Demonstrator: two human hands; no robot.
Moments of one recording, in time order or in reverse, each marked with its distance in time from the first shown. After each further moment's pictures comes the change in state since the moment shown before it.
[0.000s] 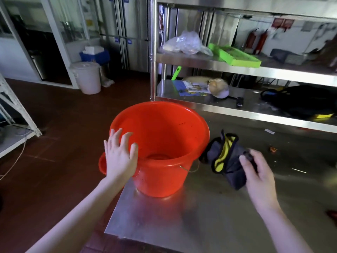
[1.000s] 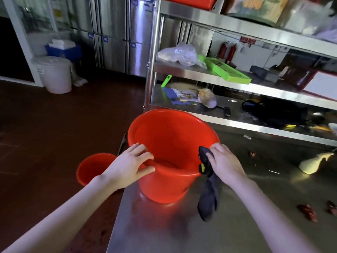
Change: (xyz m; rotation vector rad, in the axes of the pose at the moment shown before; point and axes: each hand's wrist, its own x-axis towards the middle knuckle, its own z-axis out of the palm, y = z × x) left_hand 0.064 -0.048 -0.015 0.016 -0.434 0.819; right_hand 0.060 -0.029 0.089 -0.994 -0.330 -0.277
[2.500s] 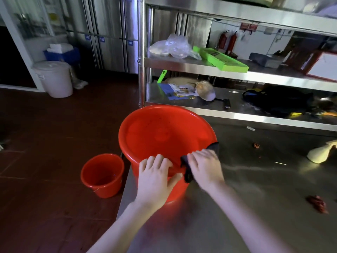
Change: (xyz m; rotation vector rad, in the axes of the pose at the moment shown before) left_hand 0.021 0.102 0.057 0.125 0.199 -0.339; right_hand -0.007 -0.038 0.038 0.224 0.279 -0.009
